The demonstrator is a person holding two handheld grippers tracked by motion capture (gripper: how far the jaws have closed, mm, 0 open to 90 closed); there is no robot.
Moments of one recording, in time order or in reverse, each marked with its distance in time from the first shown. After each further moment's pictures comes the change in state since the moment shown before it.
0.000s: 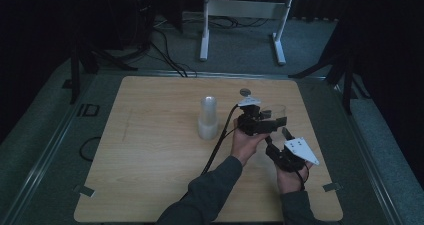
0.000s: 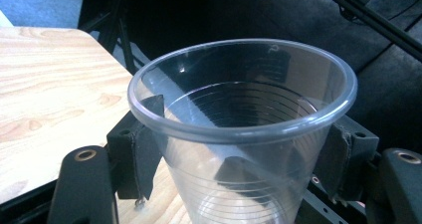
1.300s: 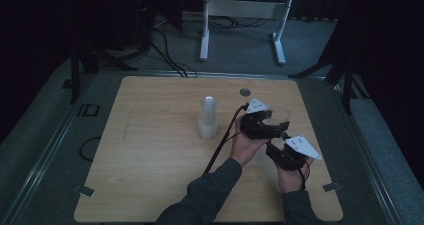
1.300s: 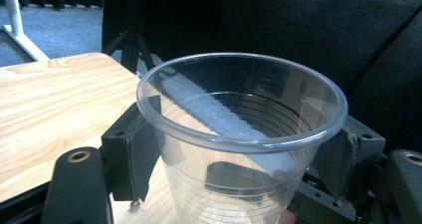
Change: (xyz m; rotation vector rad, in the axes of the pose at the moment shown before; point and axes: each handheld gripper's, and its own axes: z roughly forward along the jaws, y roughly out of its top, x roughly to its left) left arm -0.019 -0.002 -0.002 0.013 0.081 0.183; right arm -0.007 -0.001 0.005 0.048 0.092 0.060
